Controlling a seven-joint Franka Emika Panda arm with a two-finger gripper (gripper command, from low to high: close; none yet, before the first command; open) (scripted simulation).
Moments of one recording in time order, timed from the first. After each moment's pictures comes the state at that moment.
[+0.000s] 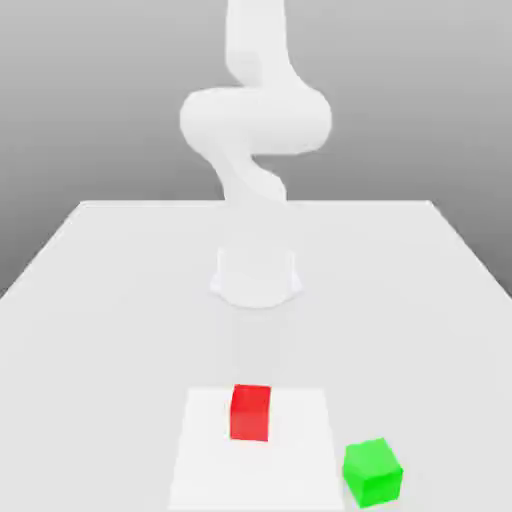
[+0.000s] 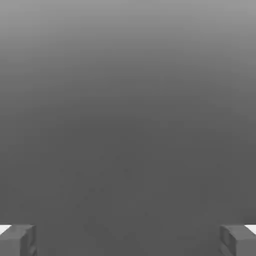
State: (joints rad) arm 0.01 -0.72 -0.02 -2.35 0.02 2.35 0.79
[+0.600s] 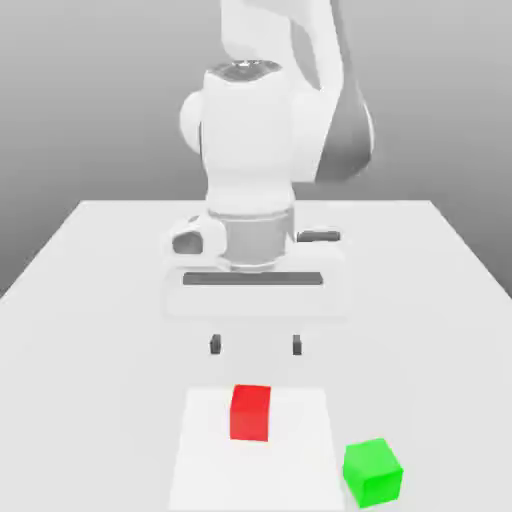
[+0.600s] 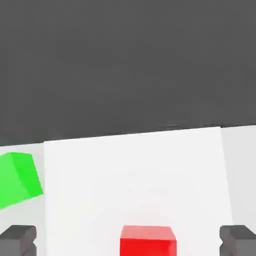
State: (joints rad) arm 0.03 -0.05 -0.04 -2.78 0.02 2.77 0.85
